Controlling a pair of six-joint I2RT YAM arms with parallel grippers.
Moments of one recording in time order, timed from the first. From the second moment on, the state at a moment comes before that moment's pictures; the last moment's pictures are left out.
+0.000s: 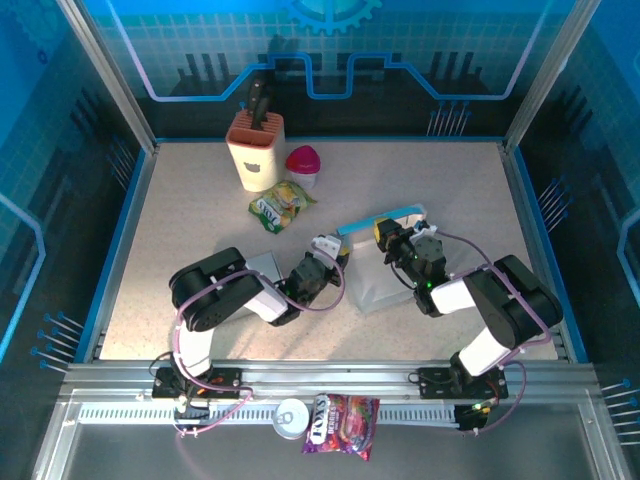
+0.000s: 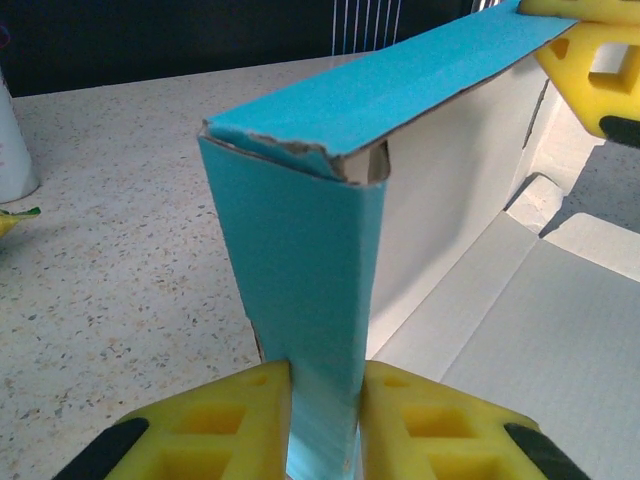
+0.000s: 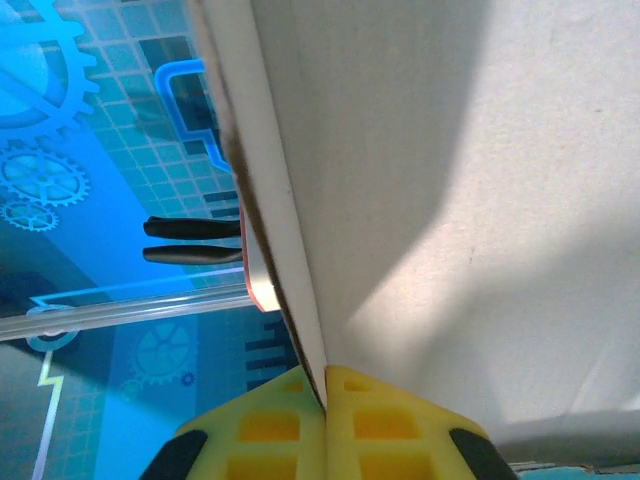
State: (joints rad) left arm -0.87 1.94 0.63 1.06 -0.38 -0.16; right arm 0.42 1.60 0.35 1.17 -0.08 1.66
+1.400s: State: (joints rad) left arm -0.89 2.02 0.71 1.08 -0.59 -0.13; right arm 0.45 1.62 0.33 1.21 -0.02 1.70
